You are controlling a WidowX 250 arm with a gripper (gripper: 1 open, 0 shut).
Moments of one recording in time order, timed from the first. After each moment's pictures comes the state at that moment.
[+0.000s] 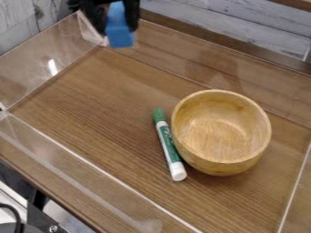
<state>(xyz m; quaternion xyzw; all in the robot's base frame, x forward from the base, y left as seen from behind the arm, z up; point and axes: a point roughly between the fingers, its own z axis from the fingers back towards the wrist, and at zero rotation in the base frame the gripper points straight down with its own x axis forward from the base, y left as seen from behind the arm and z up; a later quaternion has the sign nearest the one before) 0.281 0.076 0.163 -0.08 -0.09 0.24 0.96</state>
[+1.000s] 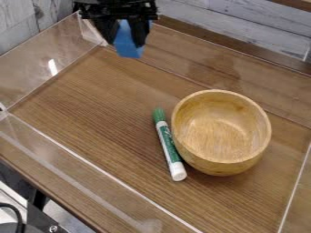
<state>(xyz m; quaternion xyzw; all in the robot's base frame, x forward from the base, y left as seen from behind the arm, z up) 0.279 0.087 0.143 -0.05 -0.17 0.15 0.97</state>
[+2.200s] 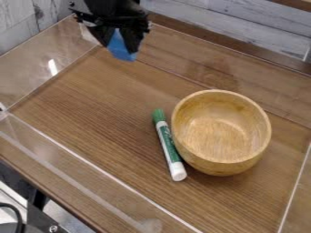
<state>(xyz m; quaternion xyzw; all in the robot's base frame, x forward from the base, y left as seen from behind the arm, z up) 0.278 0.068 0.142 -0.01 -0.24 0.07 0.97</state>
